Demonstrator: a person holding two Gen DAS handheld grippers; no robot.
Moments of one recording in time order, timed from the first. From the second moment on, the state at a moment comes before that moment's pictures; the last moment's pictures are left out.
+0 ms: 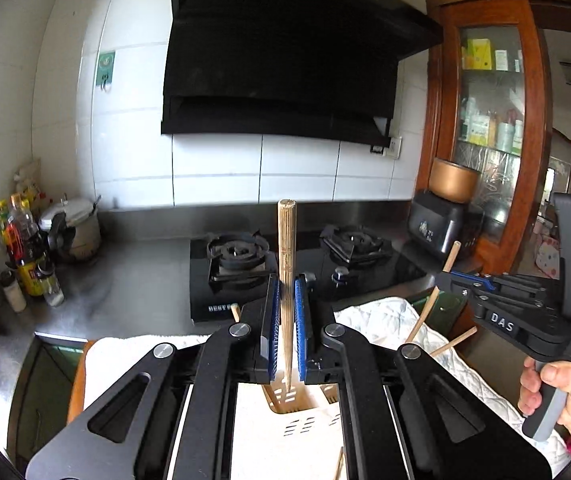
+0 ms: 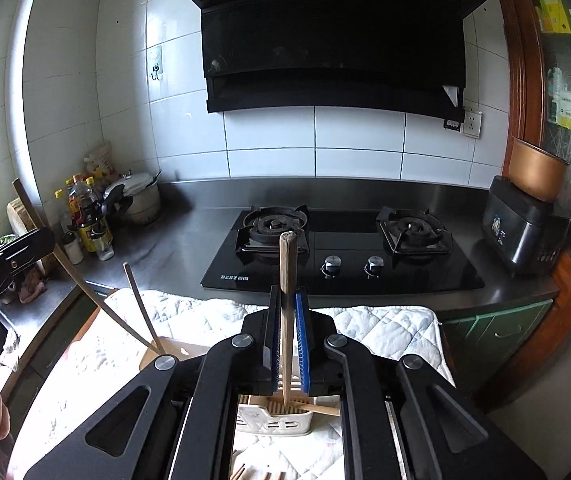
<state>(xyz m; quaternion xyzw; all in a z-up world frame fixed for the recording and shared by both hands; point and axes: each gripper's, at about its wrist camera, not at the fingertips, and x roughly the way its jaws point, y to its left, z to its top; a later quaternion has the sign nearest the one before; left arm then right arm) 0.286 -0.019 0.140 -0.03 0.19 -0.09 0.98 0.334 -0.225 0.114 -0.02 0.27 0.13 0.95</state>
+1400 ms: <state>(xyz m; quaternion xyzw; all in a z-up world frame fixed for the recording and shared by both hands) 0.142 0.002 -0.001 -0.01 0.28 -0.13 0.95 0.136 -0.245 0.000 -0.01 0.32 0.13 0.94</state>
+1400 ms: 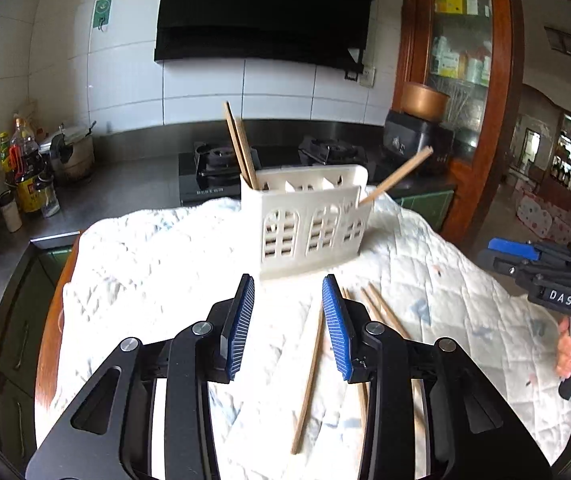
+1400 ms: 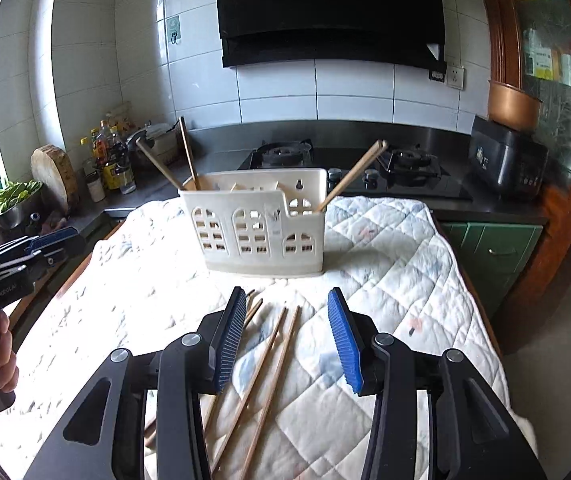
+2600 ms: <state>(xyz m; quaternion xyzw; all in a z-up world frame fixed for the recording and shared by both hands) 0.164 -0.035 -0.122 0.07 0.44 -0.15 0.88 0.113 -0.238 -0.098 0.03 0.41 0.11 0.90</state>
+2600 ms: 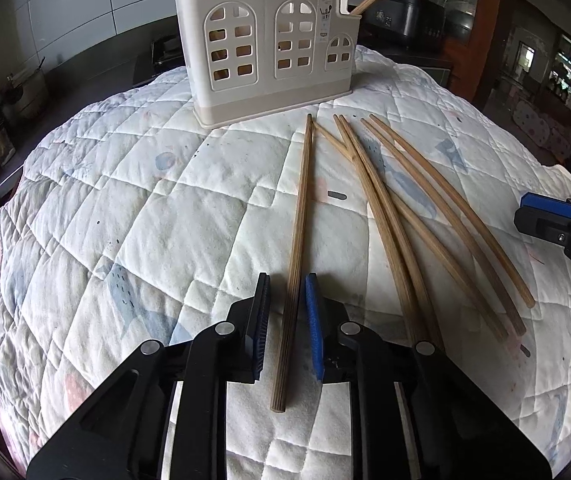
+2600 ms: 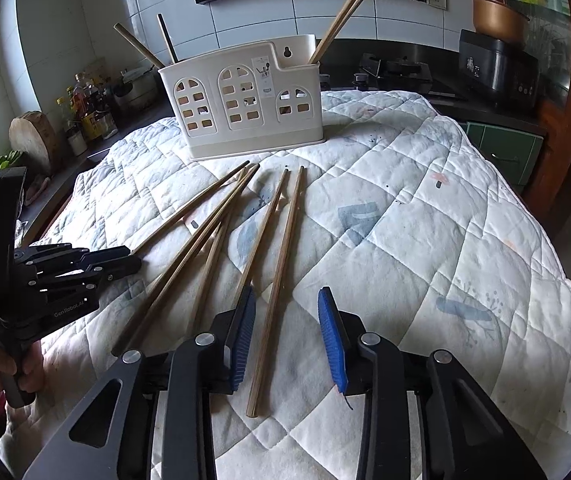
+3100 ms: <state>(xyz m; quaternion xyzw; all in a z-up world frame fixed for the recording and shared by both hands) 0.163 -0.034 -0.123 0.06 0.44 -0.15 0.89 0.120 -0.227 -0.122 0.03 0.45 0.11 0.89</state>
